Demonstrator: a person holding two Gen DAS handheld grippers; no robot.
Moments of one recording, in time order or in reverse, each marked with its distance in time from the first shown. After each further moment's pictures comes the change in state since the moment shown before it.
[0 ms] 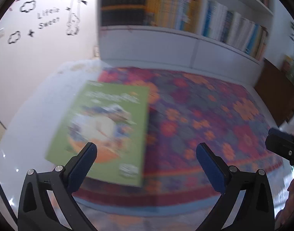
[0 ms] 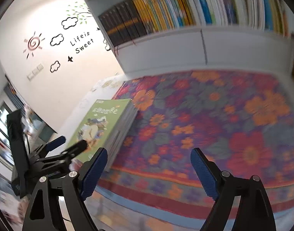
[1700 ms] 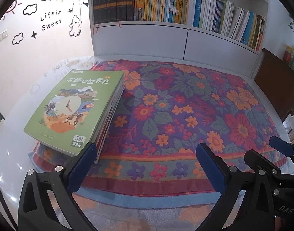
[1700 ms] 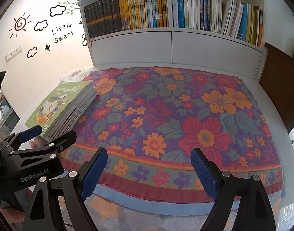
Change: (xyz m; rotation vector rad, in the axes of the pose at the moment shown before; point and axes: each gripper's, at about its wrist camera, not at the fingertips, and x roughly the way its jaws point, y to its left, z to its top) left arm 0.013 -0.073 -0.040 -0.019 -0.025 0.078; right arm 0.000 -0.039 -0.058 -0.076 -0.018 -0.251
